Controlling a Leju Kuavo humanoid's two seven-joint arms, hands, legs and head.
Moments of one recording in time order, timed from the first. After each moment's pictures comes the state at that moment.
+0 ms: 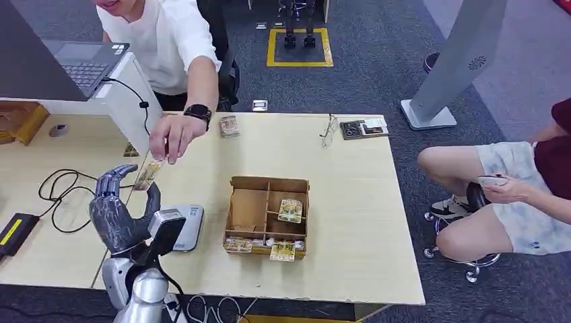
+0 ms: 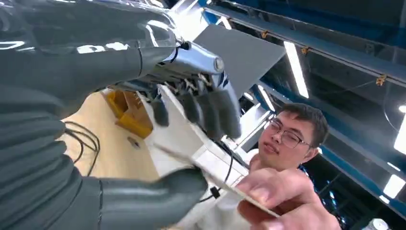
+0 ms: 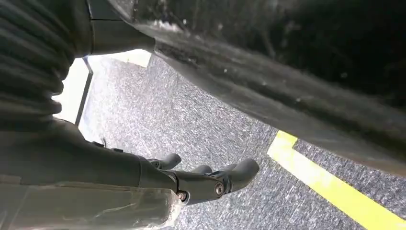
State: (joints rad) left arm -0.10 -0.28 0.22 -1.50 -0.94 0.67 -0.49; right arm -0.01 0.24 -1.07 -0.19 1.55 -0.12 0.10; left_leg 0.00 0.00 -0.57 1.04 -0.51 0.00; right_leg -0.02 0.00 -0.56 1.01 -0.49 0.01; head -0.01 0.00
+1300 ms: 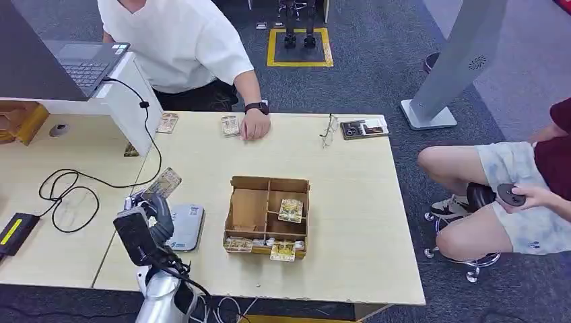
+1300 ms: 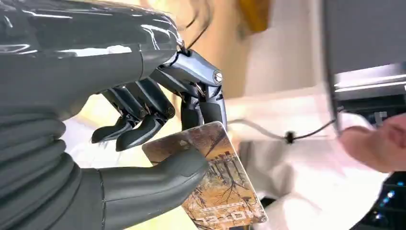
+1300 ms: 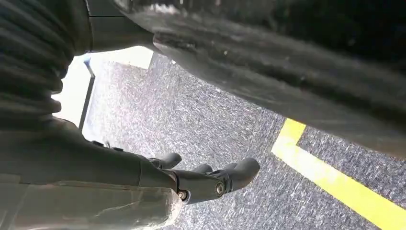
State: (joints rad) left arm -0.14 -0.27 0.05 -1.30 -0.01 0.67 -0.55; right arm -0.01 0.24 -1.07 -0.18 1.52 -0.15 0.12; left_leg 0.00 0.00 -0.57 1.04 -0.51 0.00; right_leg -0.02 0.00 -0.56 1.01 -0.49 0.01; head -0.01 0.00
